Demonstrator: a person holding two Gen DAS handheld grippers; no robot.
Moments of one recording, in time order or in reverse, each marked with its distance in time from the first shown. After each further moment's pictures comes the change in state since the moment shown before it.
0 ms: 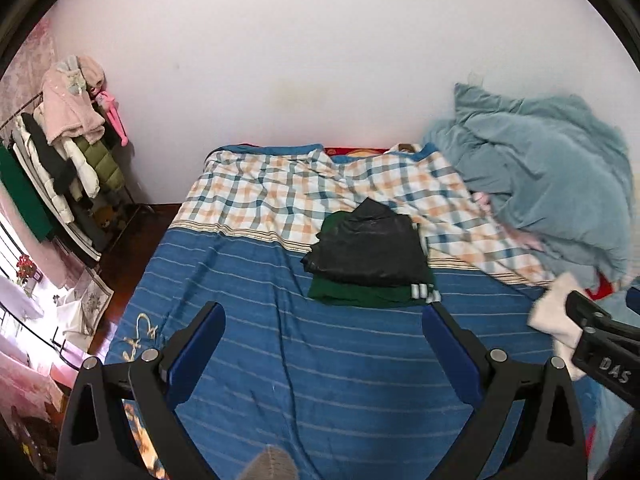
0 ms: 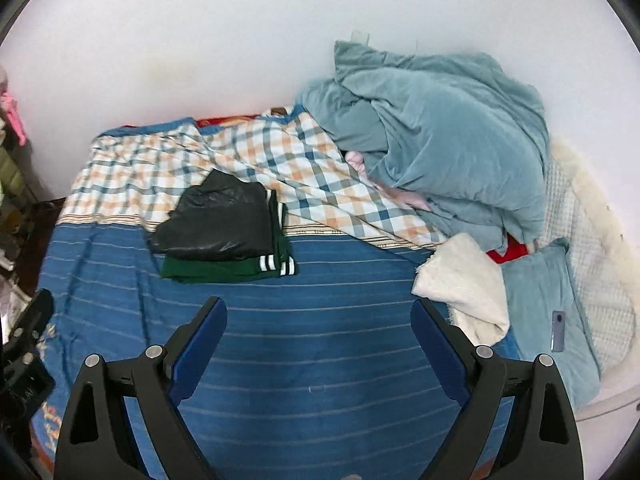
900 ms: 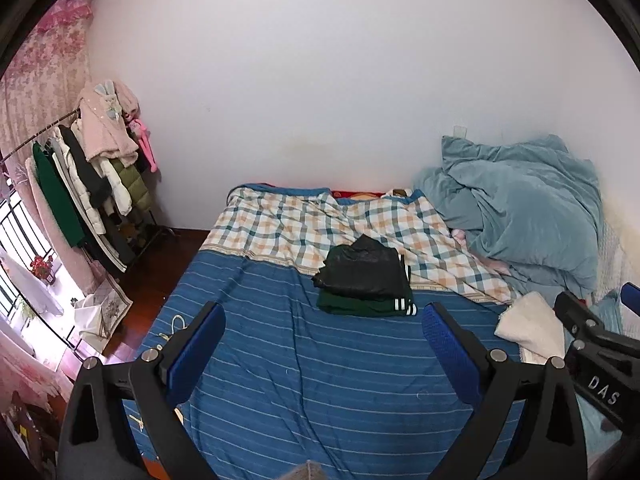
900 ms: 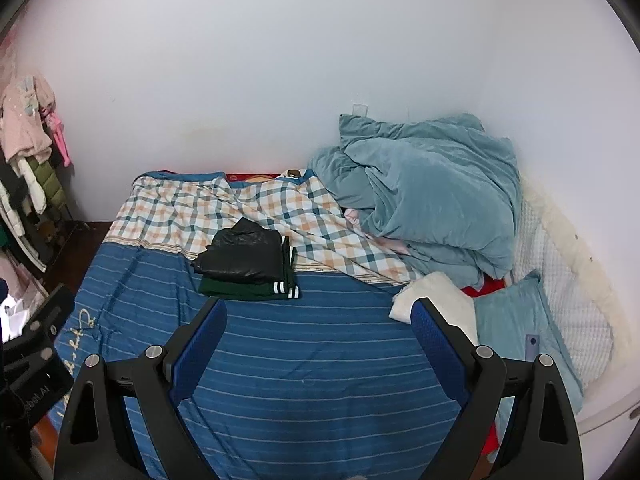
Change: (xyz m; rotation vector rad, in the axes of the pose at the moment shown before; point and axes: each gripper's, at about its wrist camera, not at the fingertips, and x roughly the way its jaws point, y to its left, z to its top) left arm -0.175 0.011 -0.035 -0.029 -0.157 0.024; right arm -0.253 -0.069 -0.065 -0.034 -0.207 0.053
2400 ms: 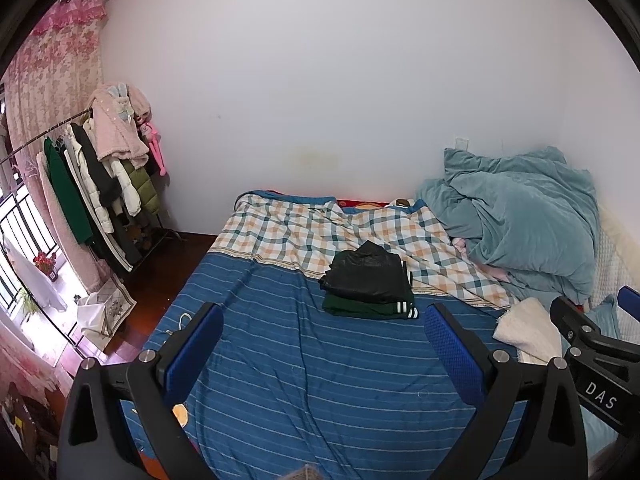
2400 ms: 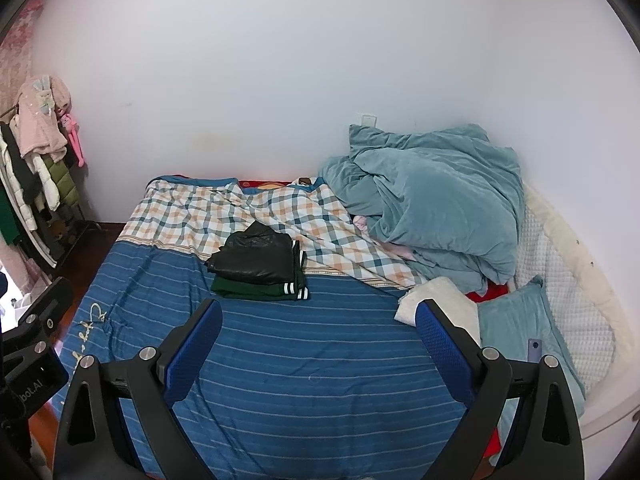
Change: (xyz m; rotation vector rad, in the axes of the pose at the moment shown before) left arm -0.038 0.021 -0.014 -0.016 -0.030 -0.004; right arm -0.035 0.000 -0.024 -0.008 -0.041 0.041
